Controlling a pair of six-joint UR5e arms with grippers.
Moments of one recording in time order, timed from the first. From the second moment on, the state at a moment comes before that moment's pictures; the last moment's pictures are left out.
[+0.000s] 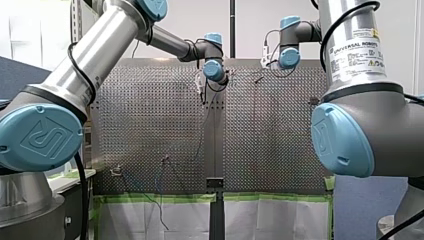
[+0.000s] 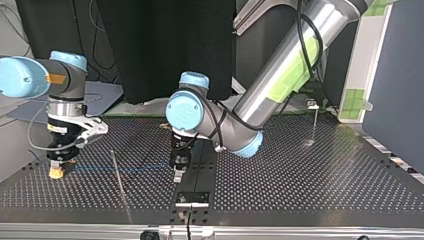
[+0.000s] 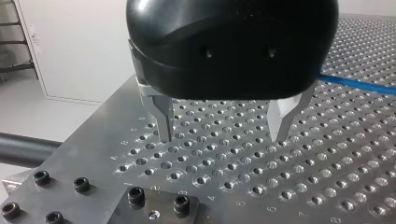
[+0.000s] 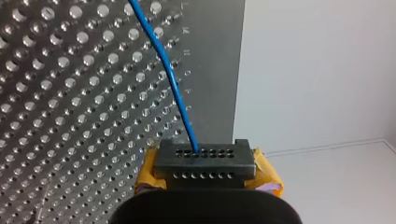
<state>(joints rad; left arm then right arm) -0.59 -2.16 -1.02 -3.05 -1.91 -1.74 1.87 -1.29 1.39 -0.28 1.69 1.60</state>
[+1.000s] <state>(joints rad) -0.59 -2.16 -1.02 -3.05 -1.91 -1.74 1.84 -1.29 1.40 -0.28 1.69 1.60</state>
